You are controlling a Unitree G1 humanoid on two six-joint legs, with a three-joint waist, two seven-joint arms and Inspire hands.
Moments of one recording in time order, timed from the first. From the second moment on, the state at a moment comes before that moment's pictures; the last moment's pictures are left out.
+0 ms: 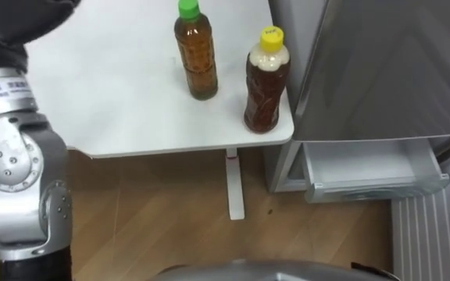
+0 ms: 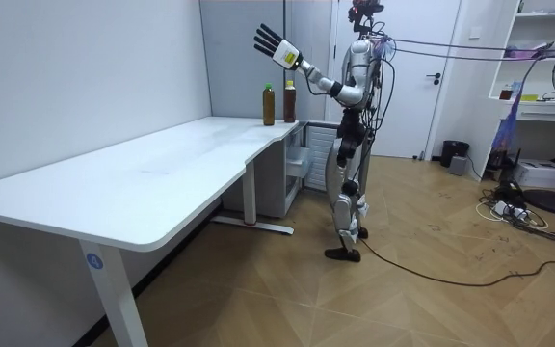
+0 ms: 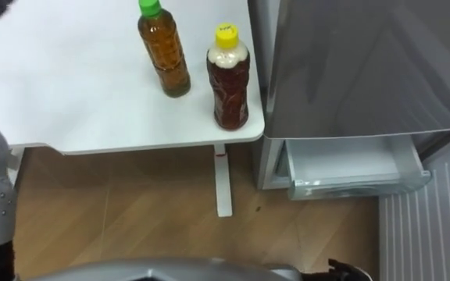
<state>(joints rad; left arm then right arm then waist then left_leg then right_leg) 0.06 0.23 0.12 -0.49 -0.27 -0.11 0.15 0.14 -0.28 -0.12 1.25 -0.11 0.02 0.20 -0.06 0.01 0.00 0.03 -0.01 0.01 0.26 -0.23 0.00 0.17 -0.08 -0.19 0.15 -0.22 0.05</state>
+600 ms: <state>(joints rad) 0.04 0.23 -0.03 -0.49 -0.28 -0.02 -0.13 0.10 -0.28 -0.05 1.29 -0.14 0.05 0.18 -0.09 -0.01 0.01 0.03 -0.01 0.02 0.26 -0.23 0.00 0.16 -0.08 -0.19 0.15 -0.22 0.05</state>
